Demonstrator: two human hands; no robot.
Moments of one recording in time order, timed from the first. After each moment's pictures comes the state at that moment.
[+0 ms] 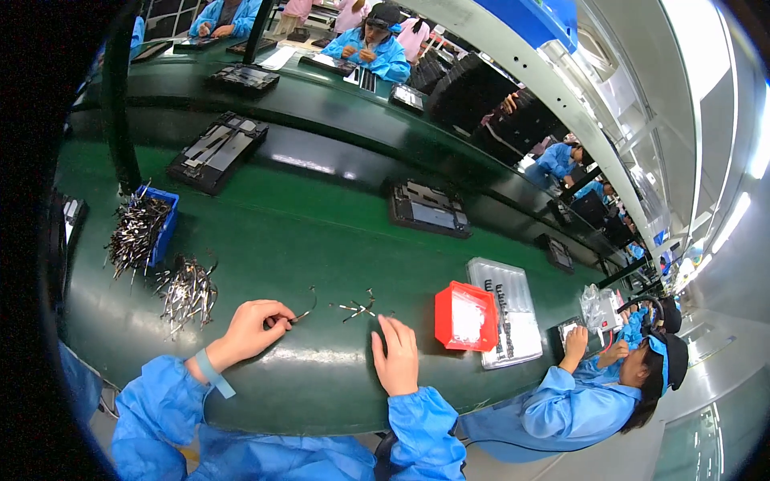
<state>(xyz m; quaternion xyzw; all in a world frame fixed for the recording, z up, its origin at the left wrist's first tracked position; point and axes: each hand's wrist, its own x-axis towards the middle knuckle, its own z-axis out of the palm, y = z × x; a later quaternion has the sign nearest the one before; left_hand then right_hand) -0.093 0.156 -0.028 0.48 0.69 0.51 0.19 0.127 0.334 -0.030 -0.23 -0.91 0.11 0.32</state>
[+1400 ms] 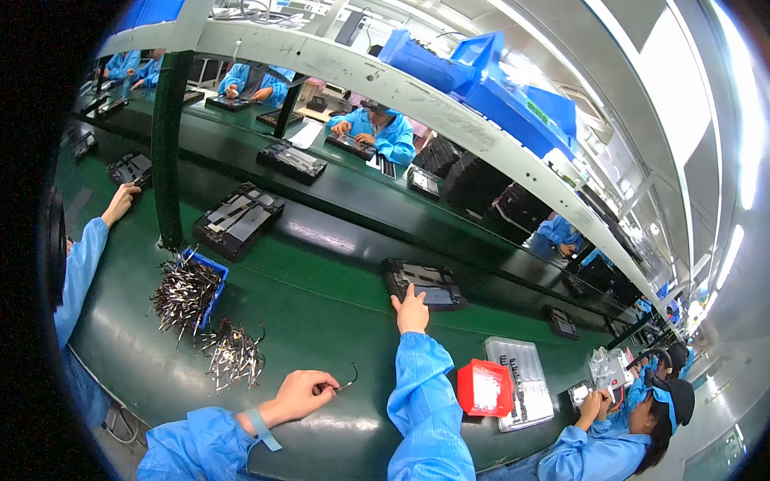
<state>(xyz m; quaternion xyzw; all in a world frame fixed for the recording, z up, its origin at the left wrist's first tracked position) -0.095 0.158 -0.024 0.49 0.69 0.50 0.19 -0.087 0.496 -0.020 -0.39 -0.90 -0.02 0.21</state>
